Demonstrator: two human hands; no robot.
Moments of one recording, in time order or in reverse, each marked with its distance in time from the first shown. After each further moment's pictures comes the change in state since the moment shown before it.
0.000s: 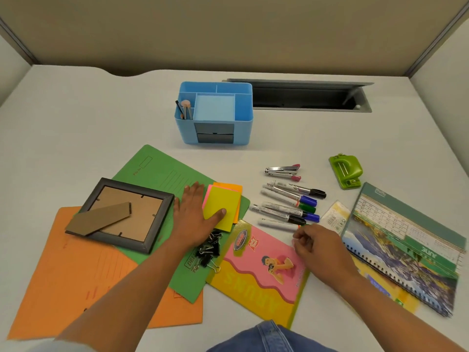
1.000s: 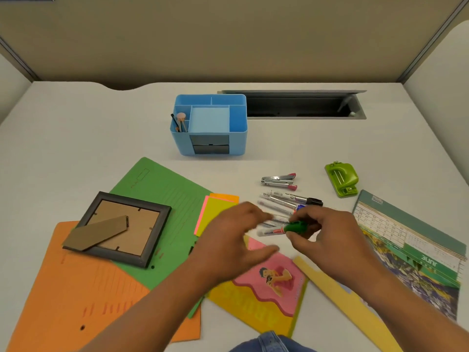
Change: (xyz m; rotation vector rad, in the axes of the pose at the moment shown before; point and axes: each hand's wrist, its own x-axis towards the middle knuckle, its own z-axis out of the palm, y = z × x) left_hand -0.048 0.118 -0.051 -0.209 0.031 0.650; right_hand -0.002 -0.080 -0.081 0.154 0.070 -0.061
